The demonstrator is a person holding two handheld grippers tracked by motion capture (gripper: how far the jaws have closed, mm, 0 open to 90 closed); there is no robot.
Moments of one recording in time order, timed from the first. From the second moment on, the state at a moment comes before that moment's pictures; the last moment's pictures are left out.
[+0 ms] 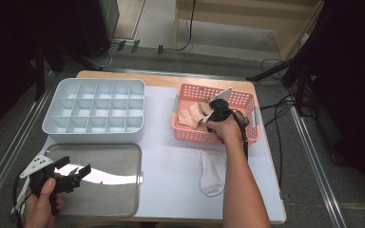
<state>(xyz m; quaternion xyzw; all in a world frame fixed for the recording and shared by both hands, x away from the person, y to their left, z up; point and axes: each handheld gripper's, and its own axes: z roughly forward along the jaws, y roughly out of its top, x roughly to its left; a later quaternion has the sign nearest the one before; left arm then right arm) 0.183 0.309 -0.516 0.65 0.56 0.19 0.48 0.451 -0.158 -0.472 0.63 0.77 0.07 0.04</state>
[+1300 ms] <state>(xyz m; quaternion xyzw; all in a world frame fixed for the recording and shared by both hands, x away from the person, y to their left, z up) 0.182 0.311 -0.517 0.65 0.56 0.19 0.48 0.444 -0.148 -0.396 0.50 0.68 0.48 0.23</state>
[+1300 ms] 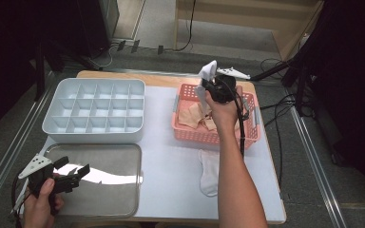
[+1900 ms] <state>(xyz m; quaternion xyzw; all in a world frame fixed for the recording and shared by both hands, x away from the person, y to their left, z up) 0.181 0.311 -0.516 0.65 0.56 0.19 0.48 0.468 -0.185 -0.456 0.61 0.74 0.28 0.09</state>
